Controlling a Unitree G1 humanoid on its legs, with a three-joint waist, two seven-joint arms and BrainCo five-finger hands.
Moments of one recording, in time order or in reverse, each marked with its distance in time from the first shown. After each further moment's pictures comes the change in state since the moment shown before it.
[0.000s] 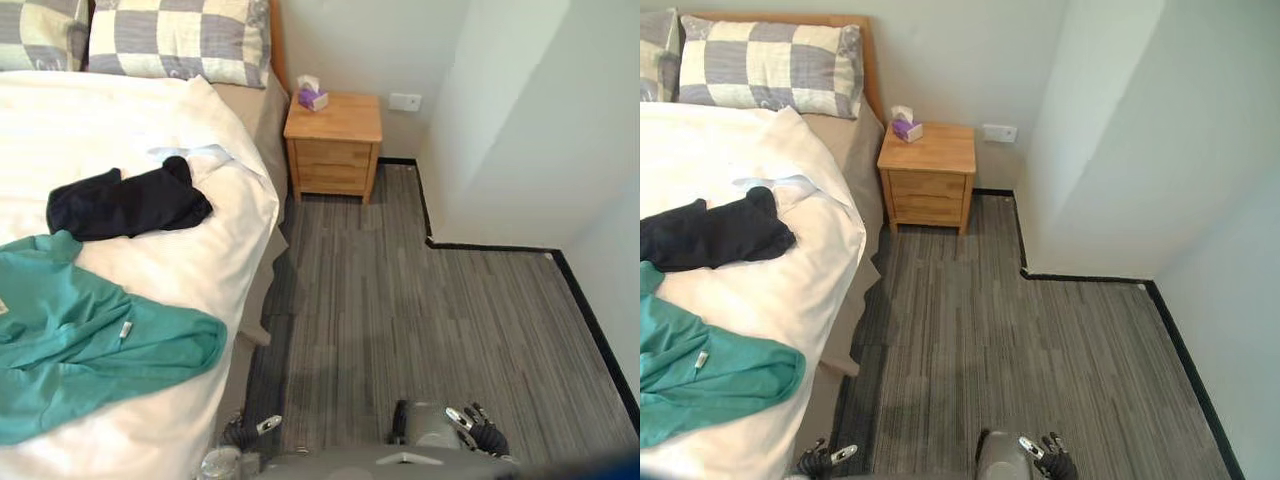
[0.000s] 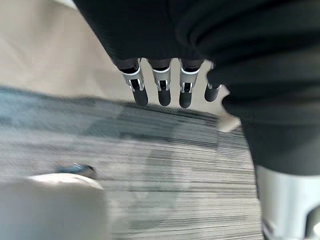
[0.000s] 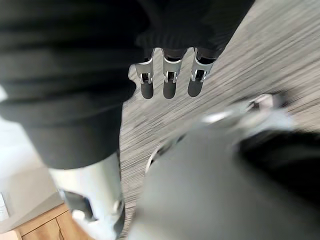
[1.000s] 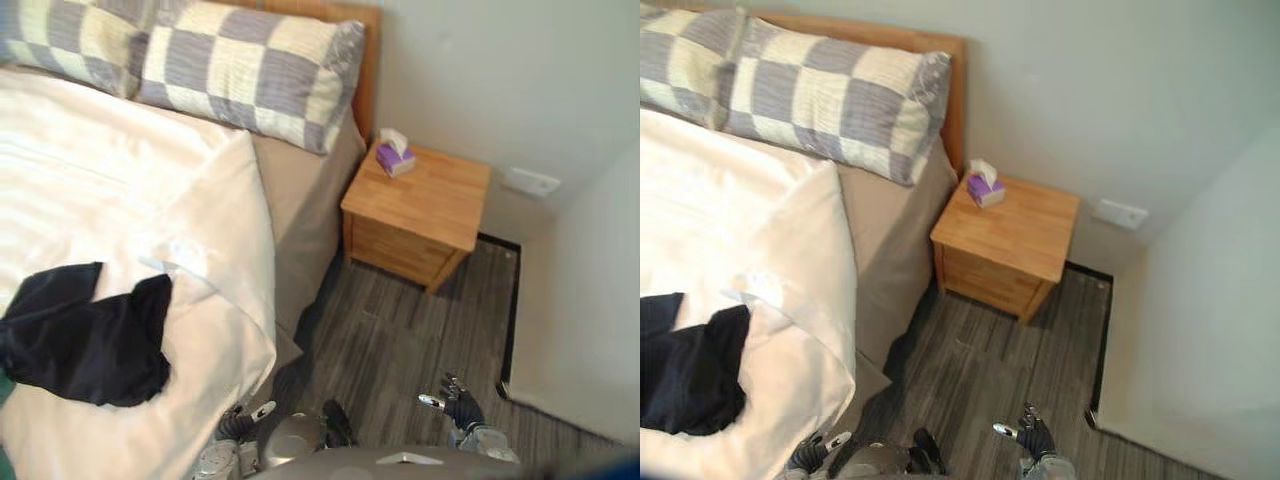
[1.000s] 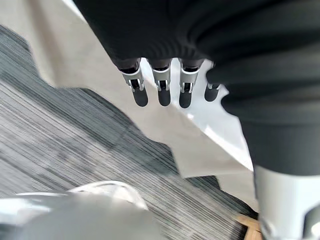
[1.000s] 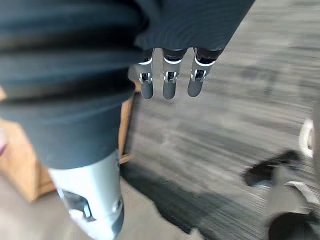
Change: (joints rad) left arm 0.023 0.005 0.023 -0.010 -0.036 -0.041 0.016; right arm -0.121 -0.016 0.109 0.031 -0.319 -0.041 -0.097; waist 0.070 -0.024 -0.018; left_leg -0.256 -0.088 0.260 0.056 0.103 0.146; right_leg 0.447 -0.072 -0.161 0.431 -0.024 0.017
